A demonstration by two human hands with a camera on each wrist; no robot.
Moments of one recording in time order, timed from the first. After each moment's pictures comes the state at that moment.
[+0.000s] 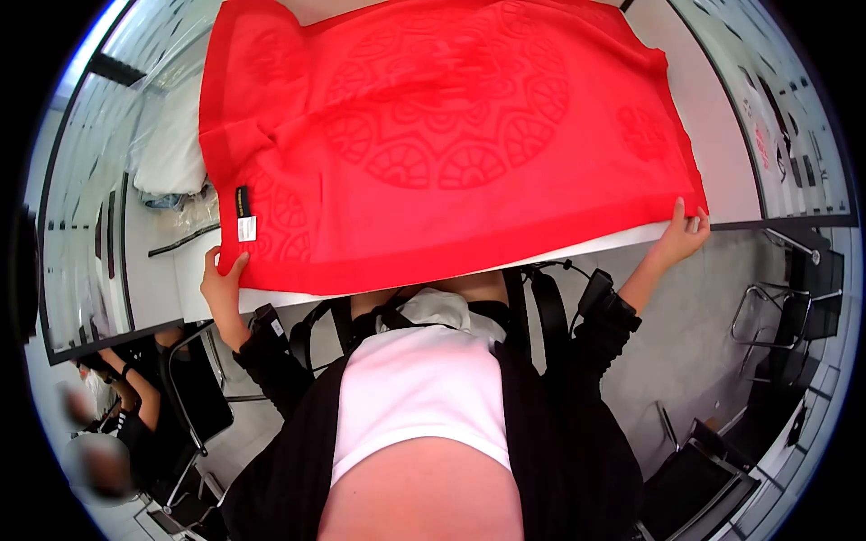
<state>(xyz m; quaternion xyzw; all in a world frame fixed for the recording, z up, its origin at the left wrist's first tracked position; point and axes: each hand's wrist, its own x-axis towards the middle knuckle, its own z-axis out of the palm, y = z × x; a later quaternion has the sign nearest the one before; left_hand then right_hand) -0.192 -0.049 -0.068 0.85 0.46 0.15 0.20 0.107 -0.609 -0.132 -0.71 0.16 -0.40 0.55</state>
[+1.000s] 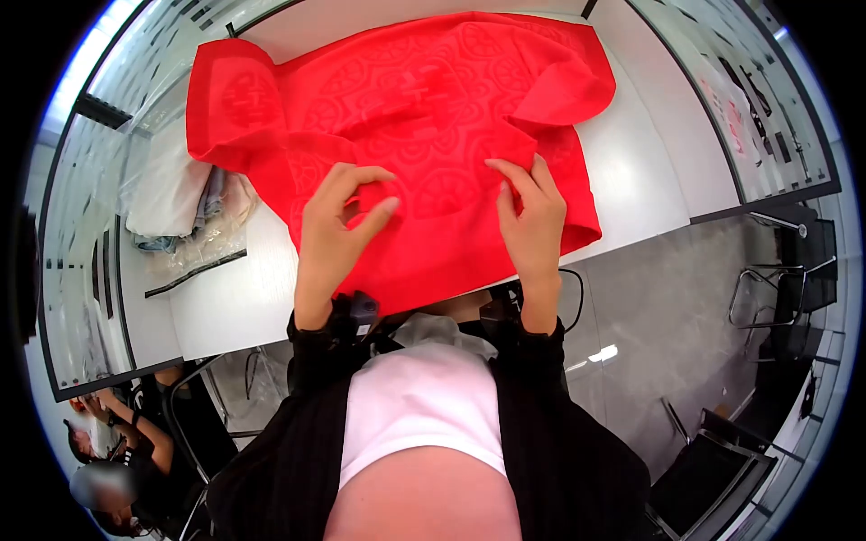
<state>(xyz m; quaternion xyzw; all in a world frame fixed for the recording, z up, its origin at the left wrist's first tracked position) -0.036 -0.216 0.004 0.85 -0.01 0.17 0.50 0.029 -0.407 -0.027 -0.85 -0.19 -0.20 0.45</state>
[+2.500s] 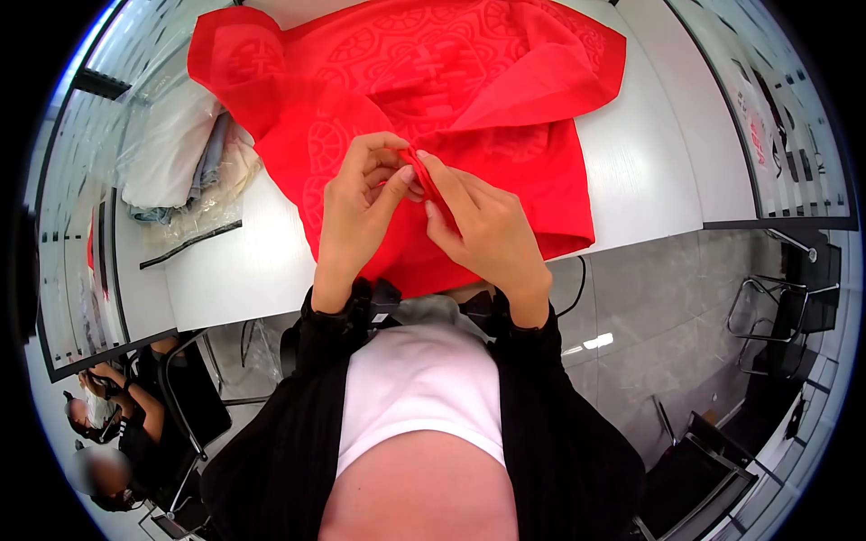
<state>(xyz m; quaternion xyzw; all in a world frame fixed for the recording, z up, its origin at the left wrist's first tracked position) -0.029 -0.240 -0.015 0.73 0.04 0.12 0.67 0.012 -0.382 -0.023 -0.79 -0.42 -0.12 0.42</state>
